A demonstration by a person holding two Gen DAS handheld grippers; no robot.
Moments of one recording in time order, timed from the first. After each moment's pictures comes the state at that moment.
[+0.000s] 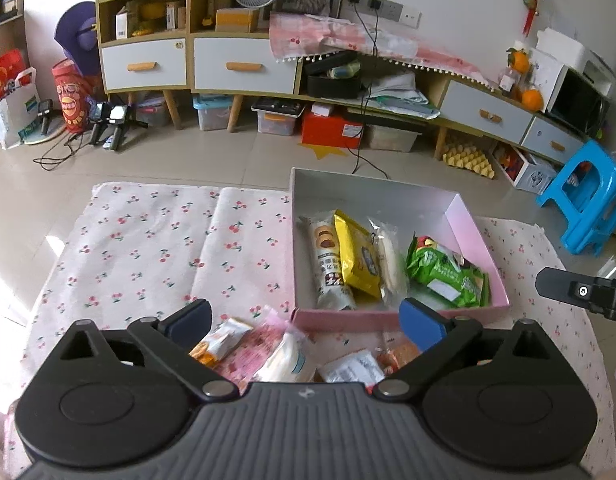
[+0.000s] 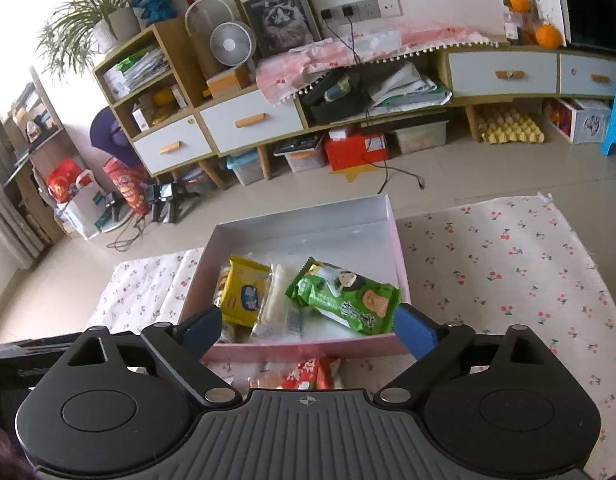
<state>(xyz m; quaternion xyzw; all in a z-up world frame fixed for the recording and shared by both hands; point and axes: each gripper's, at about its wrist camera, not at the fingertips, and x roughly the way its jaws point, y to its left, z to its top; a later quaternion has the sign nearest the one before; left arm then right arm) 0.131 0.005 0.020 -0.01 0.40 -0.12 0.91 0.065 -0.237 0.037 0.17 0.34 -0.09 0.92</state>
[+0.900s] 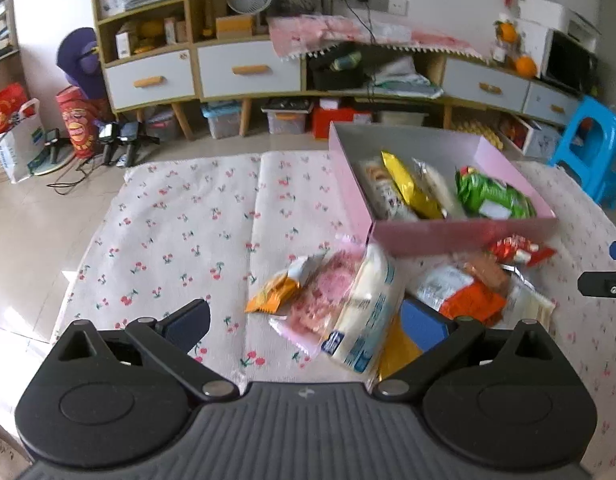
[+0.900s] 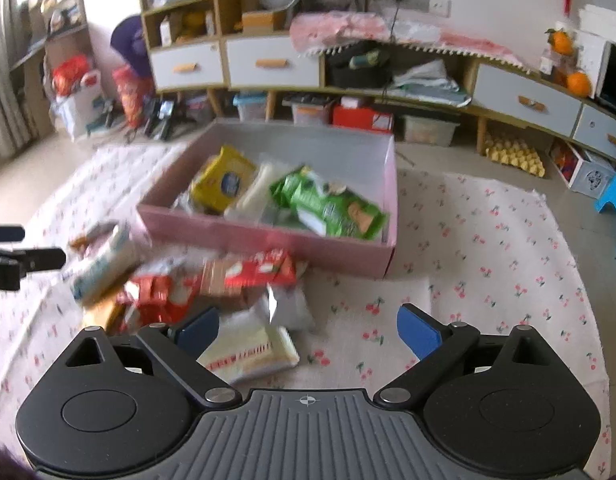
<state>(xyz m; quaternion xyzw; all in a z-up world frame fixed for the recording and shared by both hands) 0.095 0.057 -0.035 0.06 0.37 -0.14 0.92 0.031 -0.203 -0.027 0.02 0.40 -0.08 0.91</state>
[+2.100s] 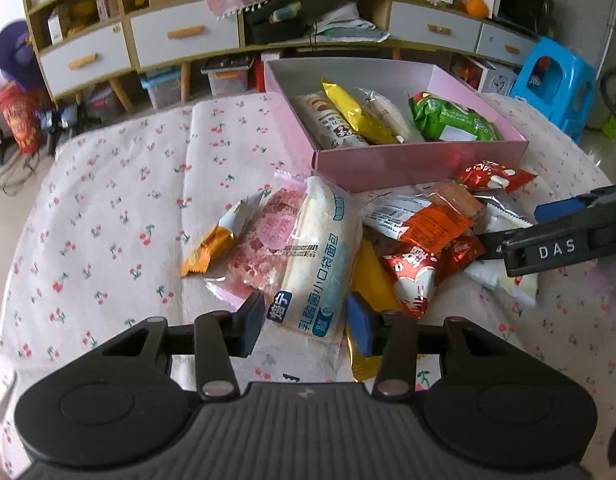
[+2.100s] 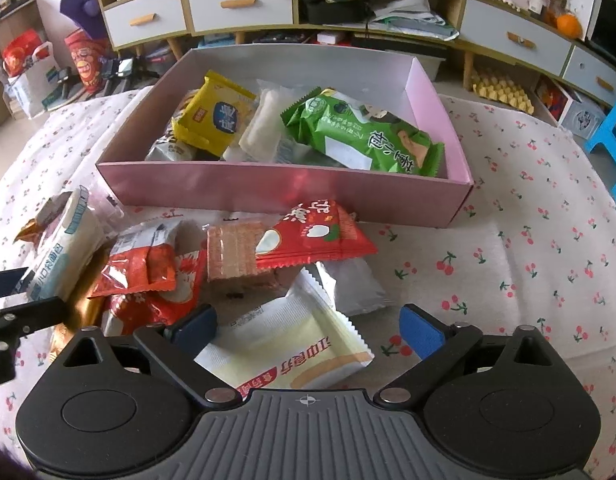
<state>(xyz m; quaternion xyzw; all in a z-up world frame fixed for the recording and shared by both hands) 0.100 0.039 -0.066 0.09 0.43 -0.21 0.87 0.087 -0.172 -0.080 0.05 0.47 -0.14 0.87</state>
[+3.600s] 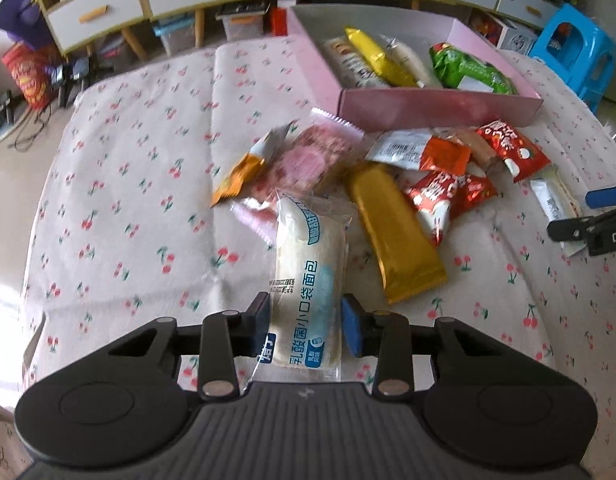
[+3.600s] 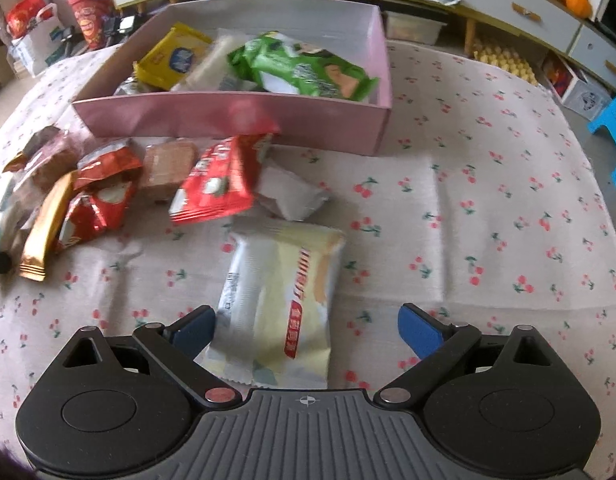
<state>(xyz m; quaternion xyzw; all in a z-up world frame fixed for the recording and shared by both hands) 0.092 0.058 -0.060 0.11 0.51 -0.18 0.83 0.042 -0.220 -0.081 0.04 0.53 -0.12 0.84</state>
